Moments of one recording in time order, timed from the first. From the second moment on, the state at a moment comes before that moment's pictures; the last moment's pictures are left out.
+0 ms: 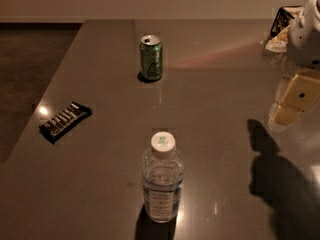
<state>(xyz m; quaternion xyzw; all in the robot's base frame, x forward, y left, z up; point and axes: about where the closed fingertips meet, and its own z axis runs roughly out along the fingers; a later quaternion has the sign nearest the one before) 0.438 -0.216 0.977 -0.60 0.78 -0.04 0.16</state>
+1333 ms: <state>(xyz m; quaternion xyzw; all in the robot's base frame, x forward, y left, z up) 0.362 -0.170 0.959 -0.64 0.72 0.15 0.22</state>
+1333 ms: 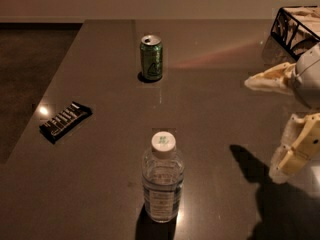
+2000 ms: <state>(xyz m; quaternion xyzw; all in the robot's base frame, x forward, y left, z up) 0.327 -0.094 0.938 -0.64 0.66 0.26 0.29</state>
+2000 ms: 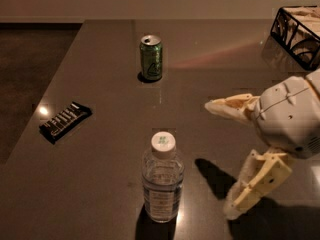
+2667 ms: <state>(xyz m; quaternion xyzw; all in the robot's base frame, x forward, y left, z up) 0.315 -0.040 0.928 -0.63 0.63 0.31 0.33</state>
